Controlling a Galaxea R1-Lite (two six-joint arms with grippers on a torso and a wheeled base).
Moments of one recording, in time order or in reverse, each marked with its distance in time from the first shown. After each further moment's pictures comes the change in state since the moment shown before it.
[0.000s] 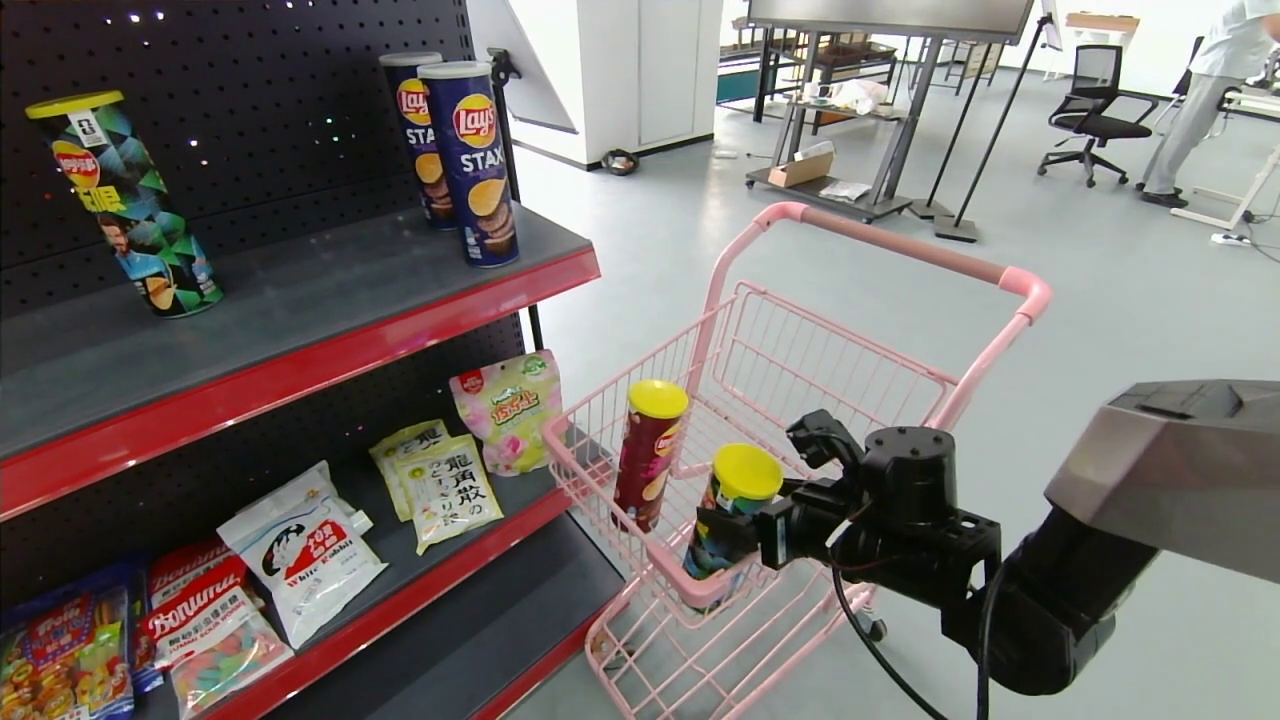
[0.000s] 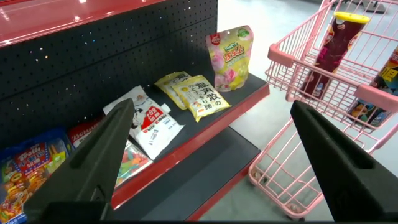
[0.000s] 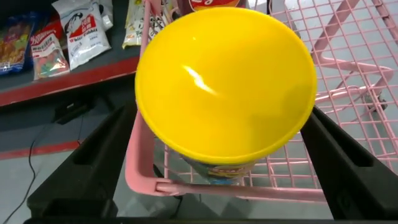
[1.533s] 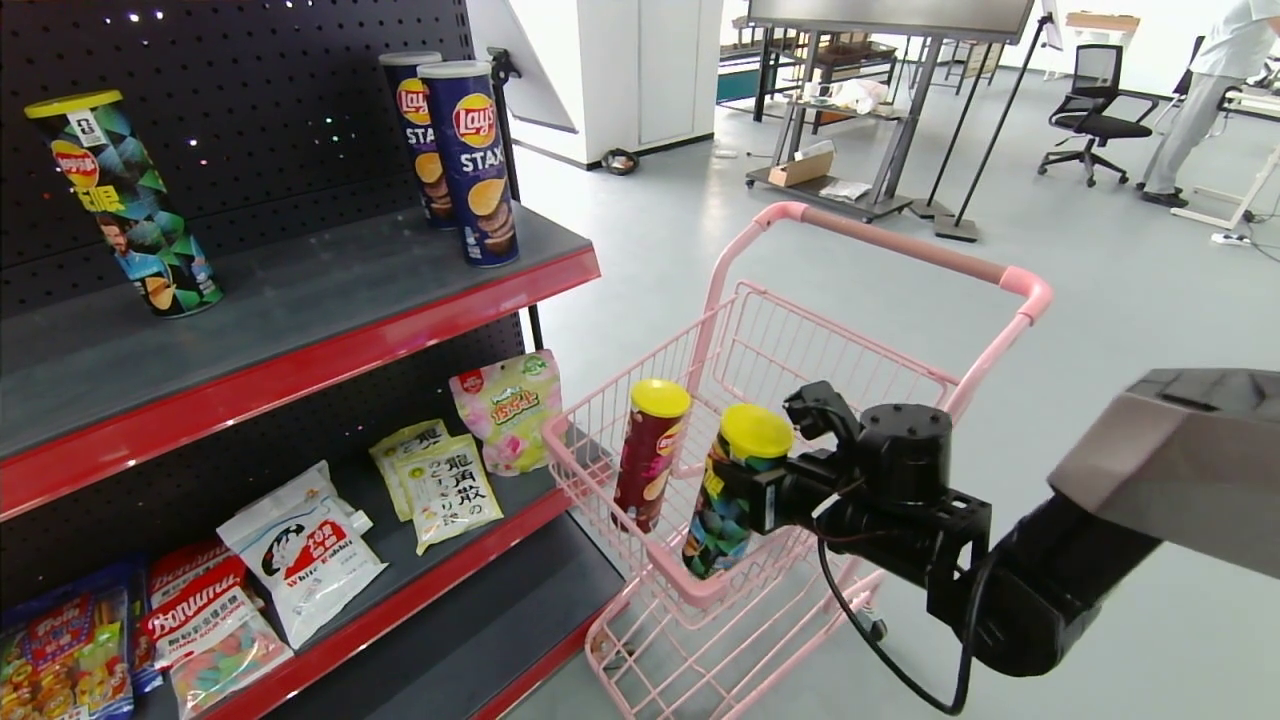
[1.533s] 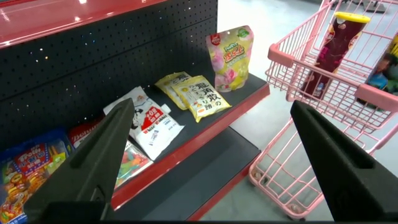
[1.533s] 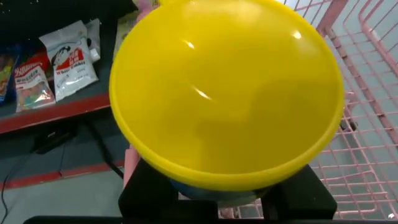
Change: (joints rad) left arm 0.000 0.000 0.000 -0.001 -0.002 0.002; right arm 0.023 -0.041 -0.063 0.009 -0.110 -0.004
